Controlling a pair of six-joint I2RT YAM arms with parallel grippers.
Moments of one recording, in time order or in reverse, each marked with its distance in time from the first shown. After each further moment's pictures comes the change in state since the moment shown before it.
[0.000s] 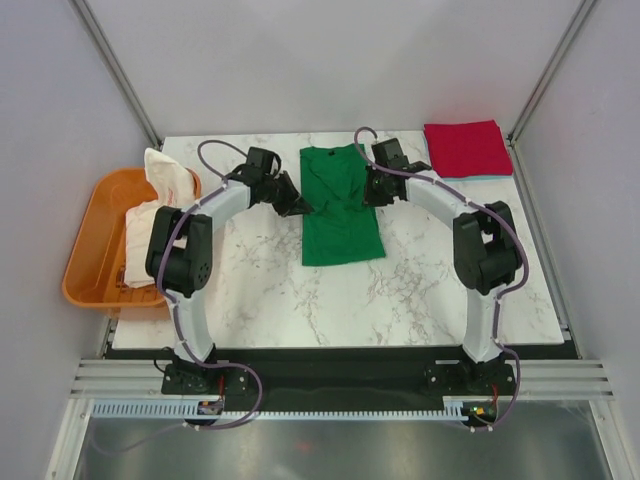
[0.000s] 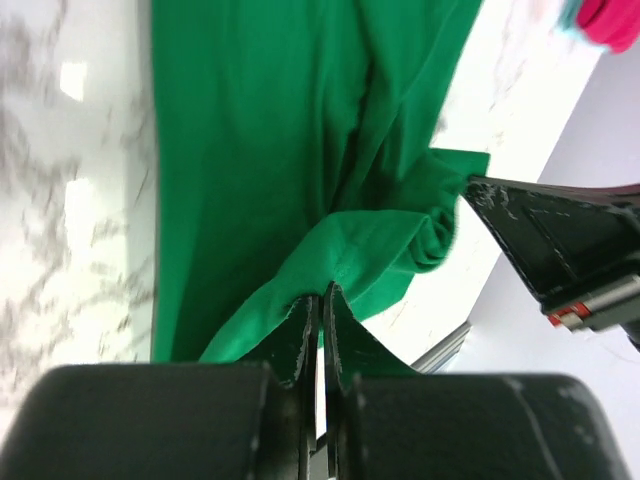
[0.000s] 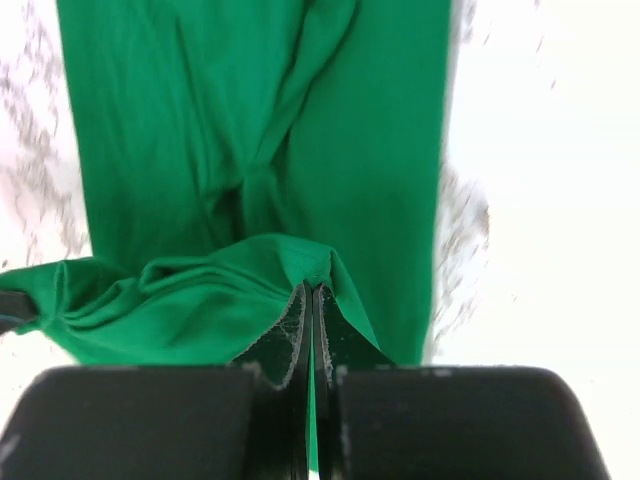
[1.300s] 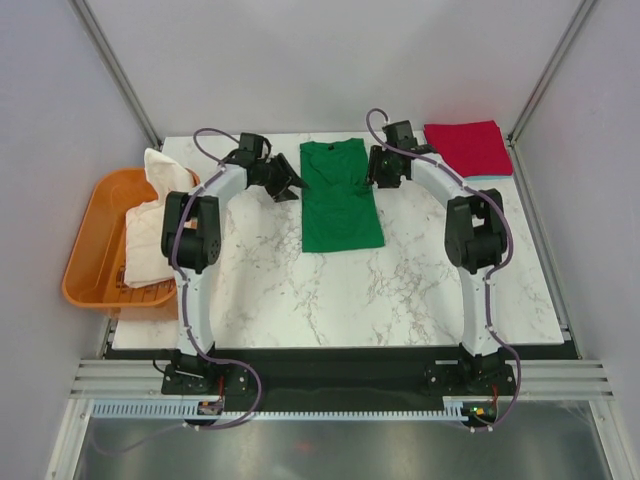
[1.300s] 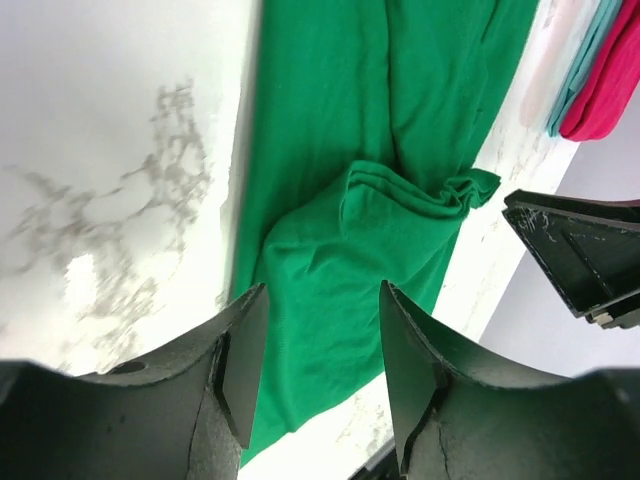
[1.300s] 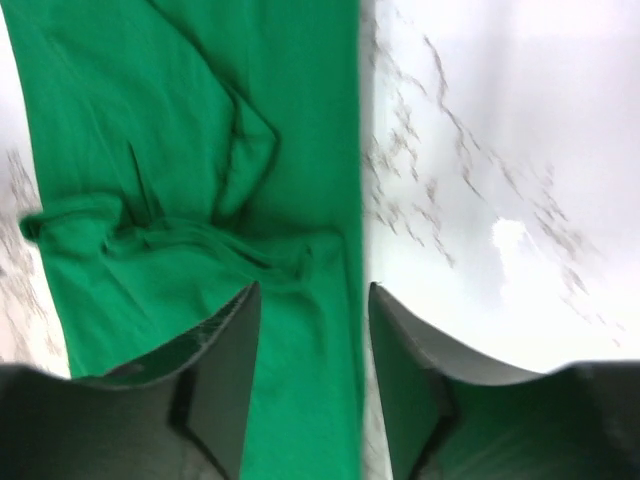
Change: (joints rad) left arm 0.105 0.315 0.377 -0.051 0.039 0.052; right arm -0.119 0.282 0.373 -0.069 -0.052 -0.055
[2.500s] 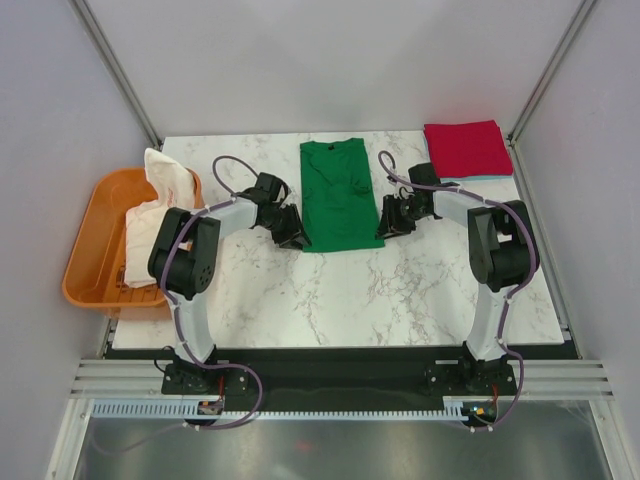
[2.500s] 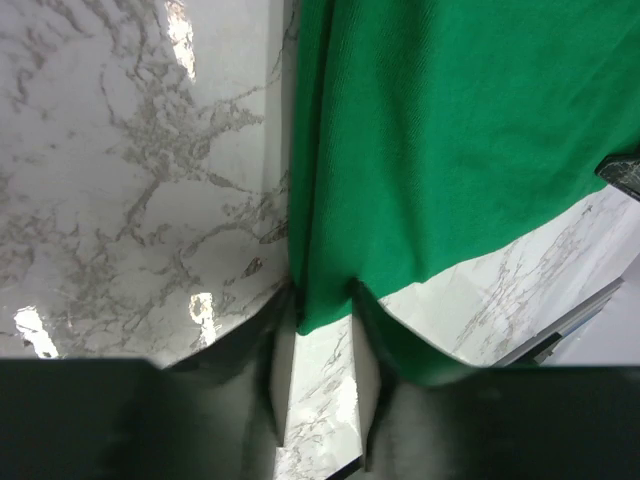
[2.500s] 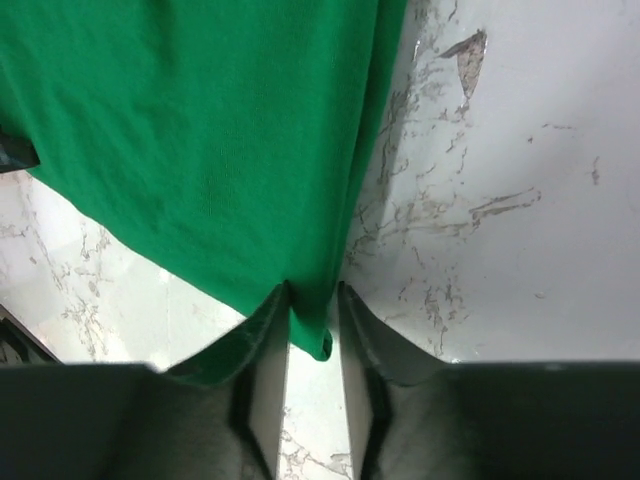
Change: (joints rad) left arm -0.143 -0.298 -0.518 0.000 -0.095 0.184; right arm -0.085 -0.267 -0.603 0.084 -0.420 -0.257
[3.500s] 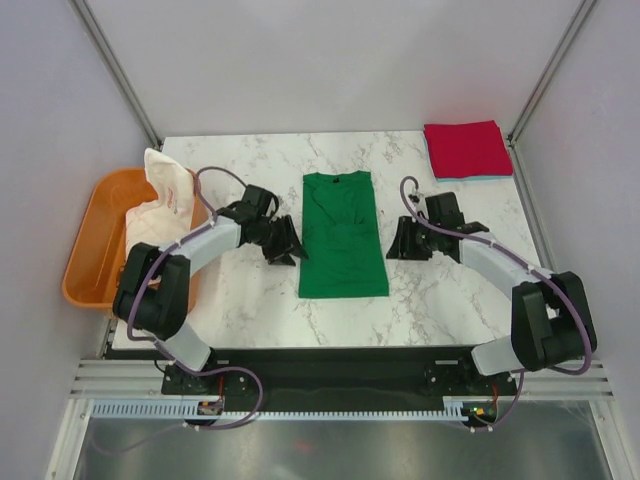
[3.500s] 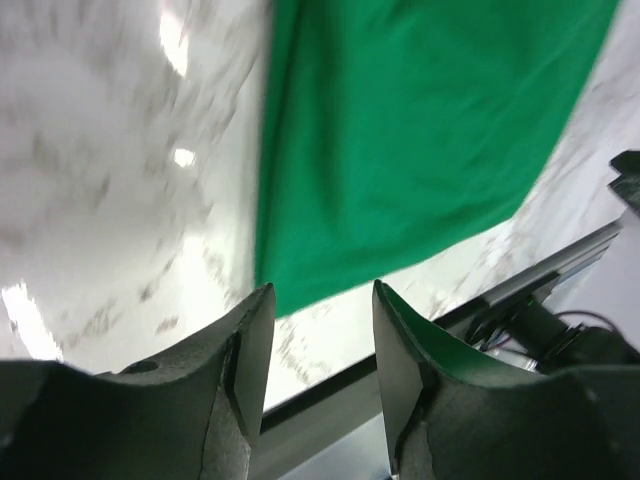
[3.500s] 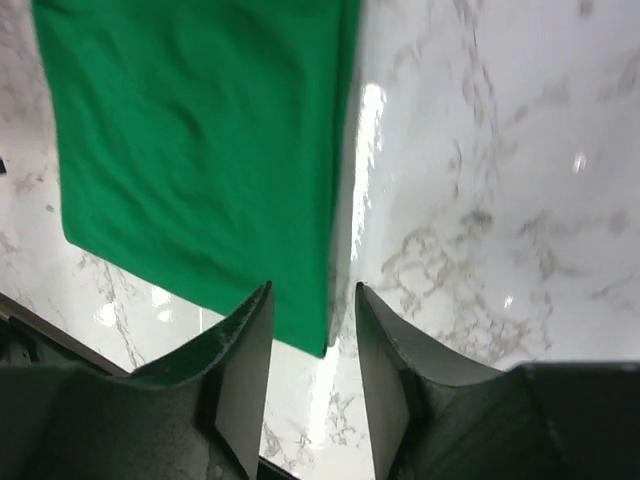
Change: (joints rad) left arm -0.038 -0.362 -0.301 -0.068 -0.003 -0.057; right arm 0.053 -0.595 -0.534 0.095 0.165 0.218
